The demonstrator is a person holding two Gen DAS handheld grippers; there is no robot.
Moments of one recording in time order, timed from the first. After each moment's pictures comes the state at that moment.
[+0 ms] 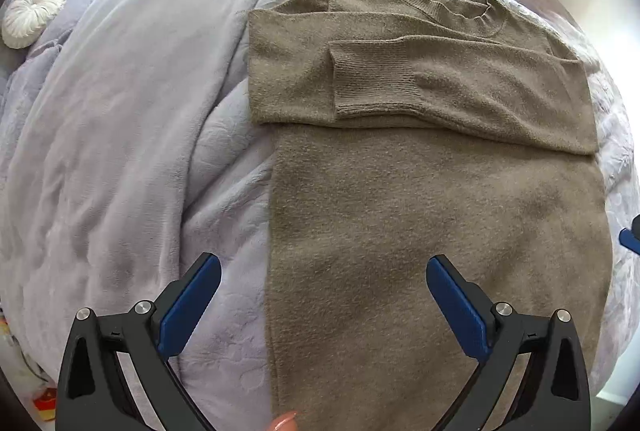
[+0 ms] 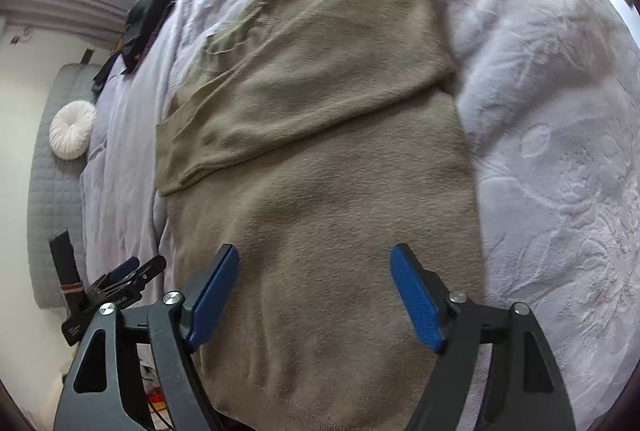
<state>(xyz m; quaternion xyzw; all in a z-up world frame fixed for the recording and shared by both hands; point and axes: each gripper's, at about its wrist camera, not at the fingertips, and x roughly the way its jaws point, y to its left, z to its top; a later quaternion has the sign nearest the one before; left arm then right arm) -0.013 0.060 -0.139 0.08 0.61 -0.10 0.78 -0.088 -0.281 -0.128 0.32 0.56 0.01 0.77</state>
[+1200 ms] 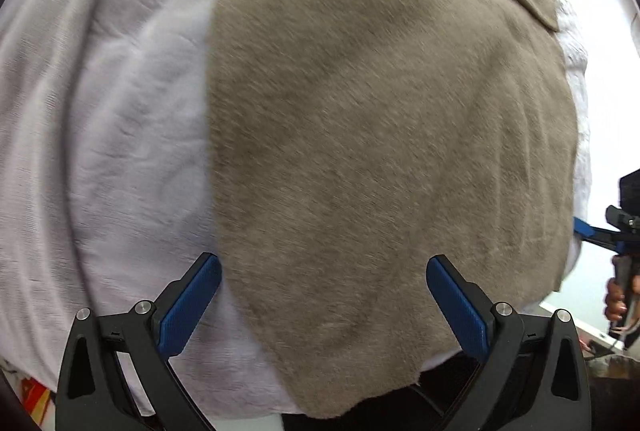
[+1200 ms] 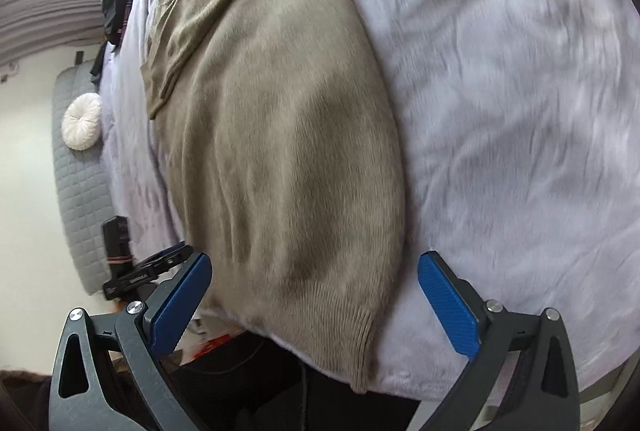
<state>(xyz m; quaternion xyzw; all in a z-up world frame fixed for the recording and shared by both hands) -0.099 0.122 -0.221 -0.01 0.76 -0.23 0.60 -0.212 -0.296 -0.203 0.46 0.62 0.06 0.64</state>
